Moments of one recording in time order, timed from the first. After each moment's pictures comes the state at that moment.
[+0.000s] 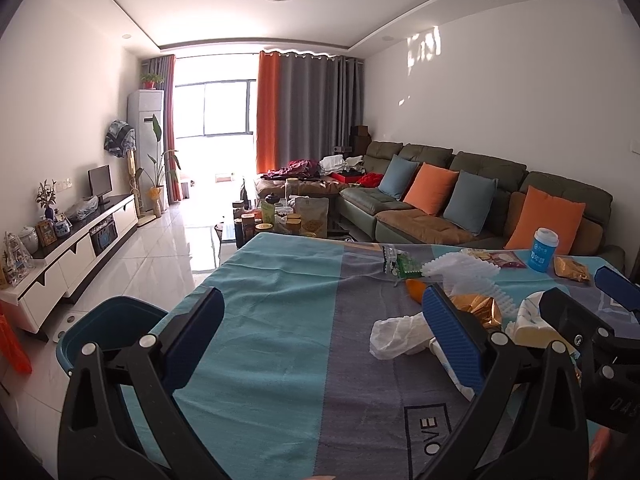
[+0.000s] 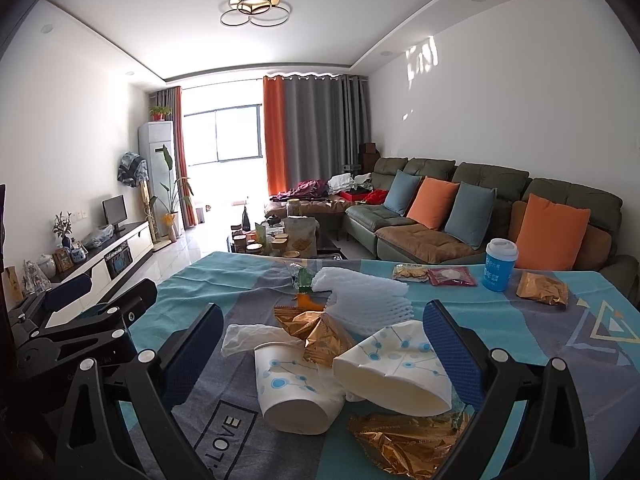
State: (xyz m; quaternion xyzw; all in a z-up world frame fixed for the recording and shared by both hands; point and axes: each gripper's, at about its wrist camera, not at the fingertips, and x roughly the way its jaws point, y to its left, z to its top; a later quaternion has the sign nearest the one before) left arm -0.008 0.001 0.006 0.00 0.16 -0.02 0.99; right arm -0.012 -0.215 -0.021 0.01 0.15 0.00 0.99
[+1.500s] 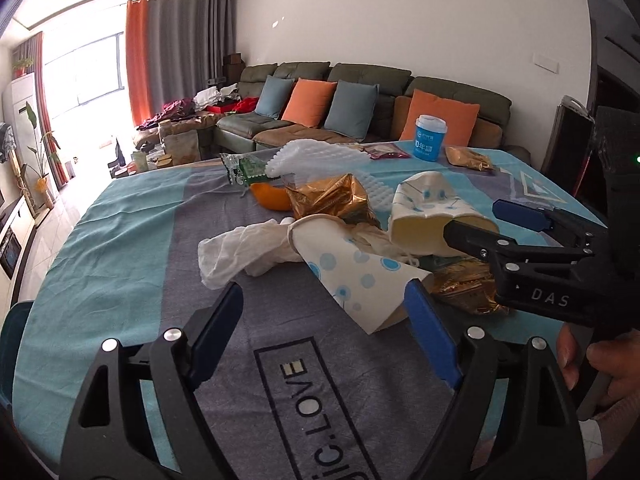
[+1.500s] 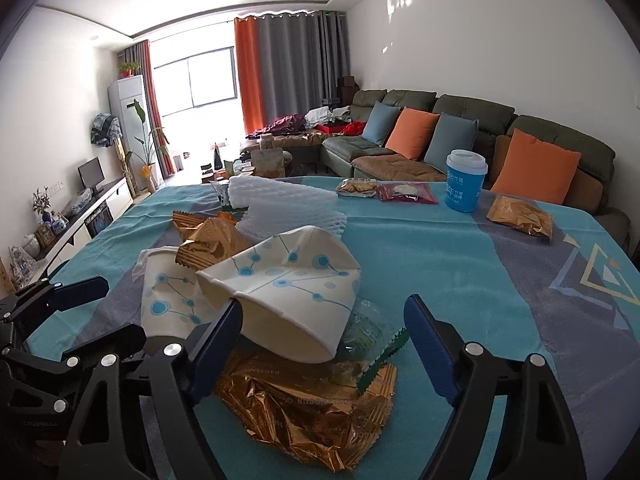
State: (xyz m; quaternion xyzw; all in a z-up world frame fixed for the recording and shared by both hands) left arm 0.019 -0.087 -0.056 0.06 0.29 -0.25 0.92; right arm 0.012 -0.299 -0.069 0.04 0.29 -0.02 0.96
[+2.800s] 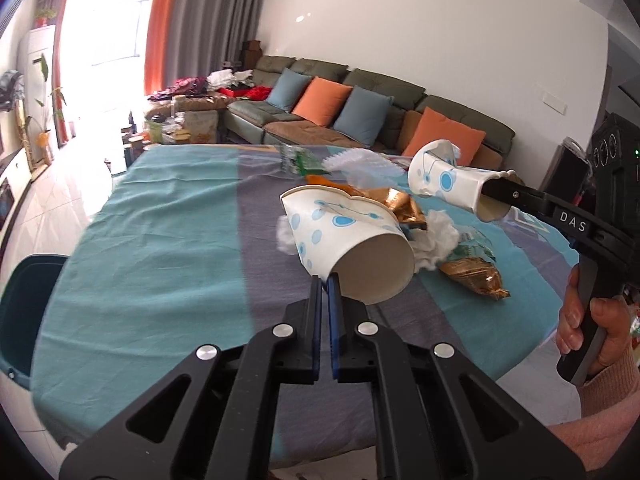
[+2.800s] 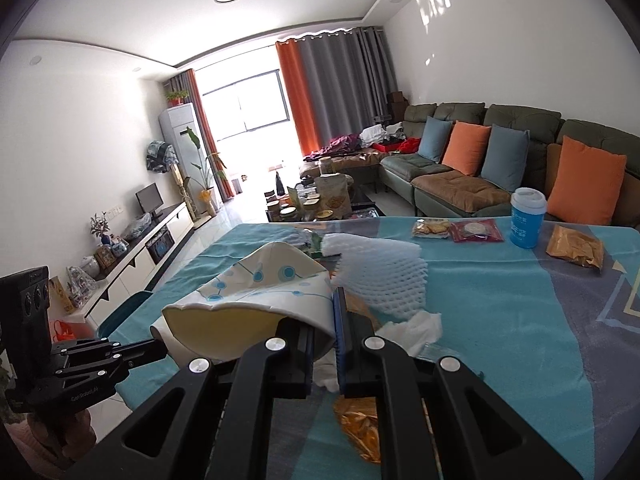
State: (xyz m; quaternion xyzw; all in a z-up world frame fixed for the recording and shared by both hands) left arm 0.002 0.022 -0.028 -0.02 0.32 -0.24 0.92; right arm 0.011 -0.266 -0.014 0.08 0.24 0.09 0.96
